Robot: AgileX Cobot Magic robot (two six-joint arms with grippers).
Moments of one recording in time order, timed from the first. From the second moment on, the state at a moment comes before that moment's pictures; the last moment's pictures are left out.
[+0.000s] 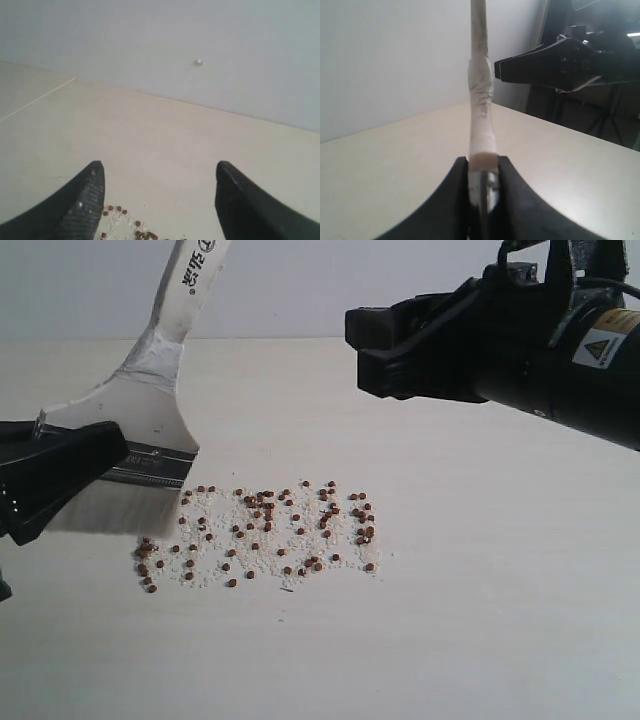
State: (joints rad) left arm -0.24 1.15 -0.19 1.02 -1.20 -0.77; right arm 0.71 1.21 -0.63 0.28 -0.24 -0.07
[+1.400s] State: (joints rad) left arm -0.24 1.15 -0.11 0.80 -1.20 -0.40; right arm 0.87 1.62 -0.75 -0.20 -0.84 0.74
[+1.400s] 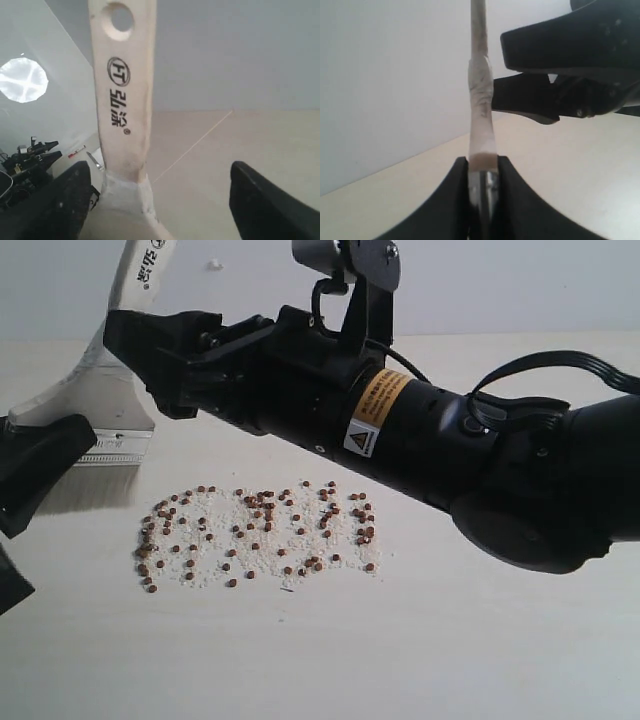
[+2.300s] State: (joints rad) left arm -0.24 1.15 -0.11 0.80 -1.18 -0.38; right arm 0.87 1.66 -0.92 -0.14 -0.65 0.78
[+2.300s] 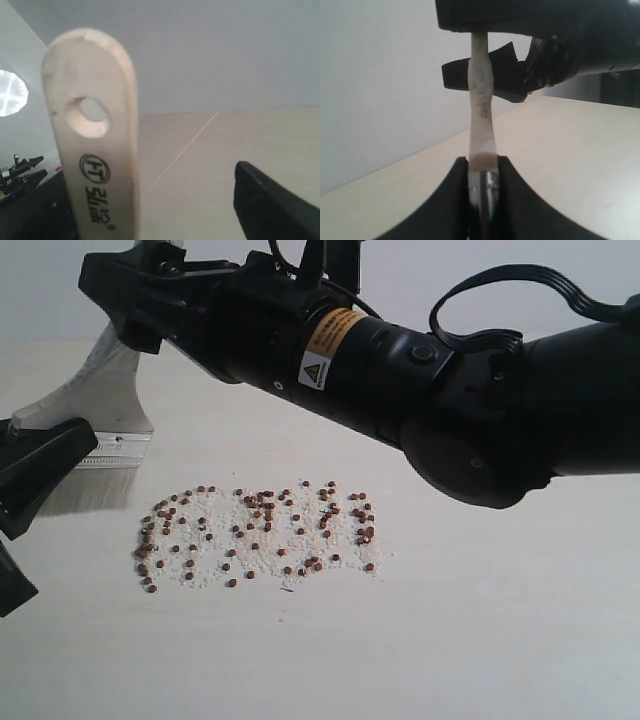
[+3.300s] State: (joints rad) left arm -0.24 1.15 -0.11 0.78 -1.14 -0.35; right arm 0.87 1.66 -0.92 -0.13 -0.65 0.86
